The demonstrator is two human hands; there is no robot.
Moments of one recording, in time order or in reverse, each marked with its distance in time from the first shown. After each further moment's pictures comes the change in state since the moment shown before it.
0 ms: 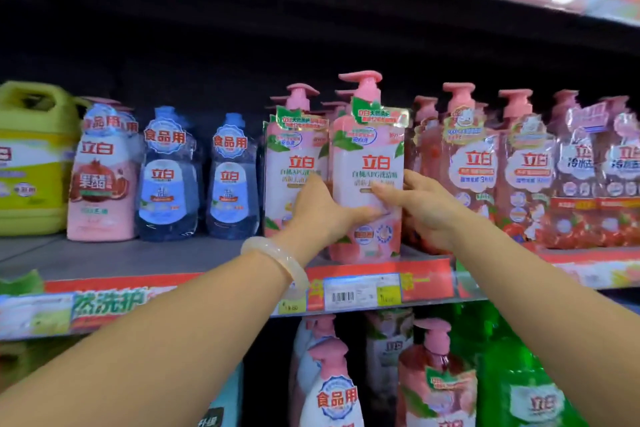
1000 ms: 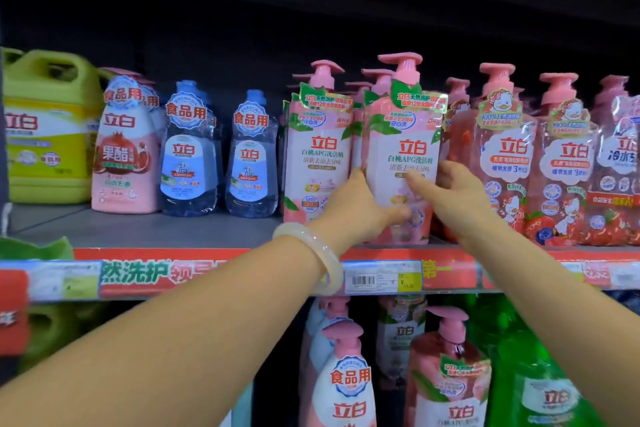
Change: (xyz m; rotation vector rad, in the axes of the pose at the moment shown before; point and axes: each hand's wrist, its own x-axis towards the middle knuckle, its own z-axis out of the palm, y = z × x) left_hand -0.010 -0.002 0.006 0.241 -0.111 0.027; right_hand -0.009 0.013 0.003 -0.301 0.294 -0.139
